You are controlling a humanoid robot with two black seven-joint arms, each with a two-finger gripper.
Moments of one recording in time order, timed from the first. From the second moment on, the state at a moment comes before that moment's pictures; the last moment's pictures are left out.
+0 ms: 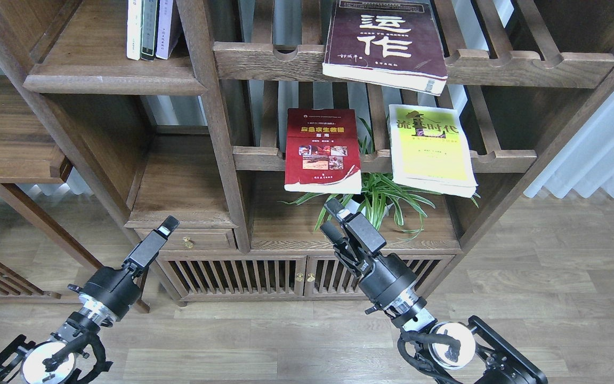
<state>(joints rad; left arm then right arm) -0.02 0.18 -1.18 -1.12 0.14 -0.49 0.05 0.02 -0.03 0.98 1.27 0.19 0.54 -0.11</state>
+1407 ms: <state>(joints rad) 0.01 0.13 -1.17 -1.11 0.13 -0.49 0.07 0.01 -0.01 0.95 1.16 0.20 0.58 -0.12</state>
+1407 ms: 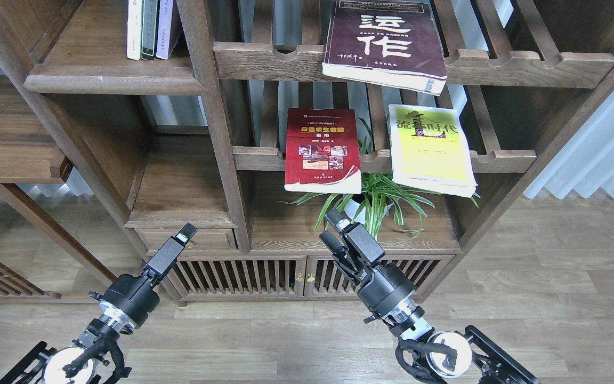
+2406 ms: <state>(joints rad) 0.03 0.12 -1.22 -1.12 0.10 -0.49 0.07 0.00 0.02 1.08 1.04 0.30 0.58 -0.10</state>
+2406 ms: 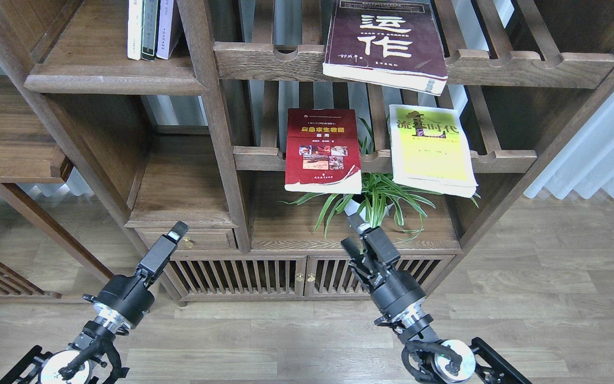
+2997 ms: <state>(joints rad) 0.01 0.12 -1.24 -1.12 0.10 -0.49 0.07 0.00 0.02 1.08 1.01 0.32 0.58 -0.11</state>
